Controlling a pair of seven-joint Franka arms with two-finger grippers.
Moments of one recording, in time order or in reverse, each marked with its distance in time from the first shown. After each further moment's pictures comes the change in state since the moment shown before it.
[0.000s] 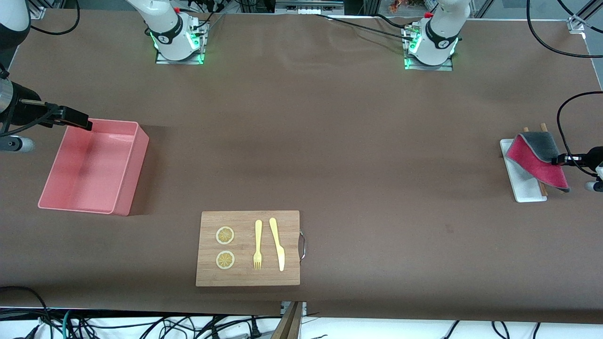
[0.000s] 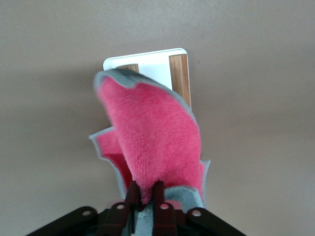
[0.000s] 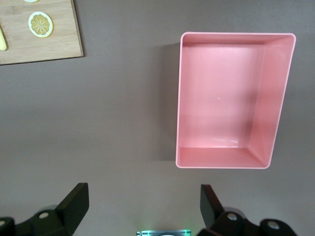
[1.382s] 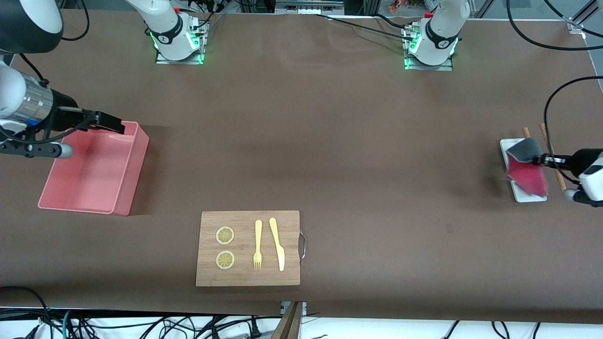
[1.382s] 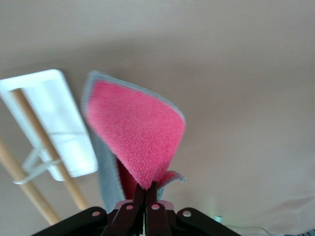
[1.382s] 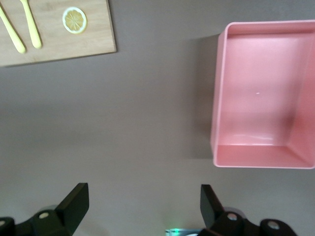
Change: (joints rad) left arm -0.268 -0.019 -0.039 0.285 -0.118 -0.442 -0.203; right arm 0.100 0.035 0.006 0.000 0.083 0.031 0.146
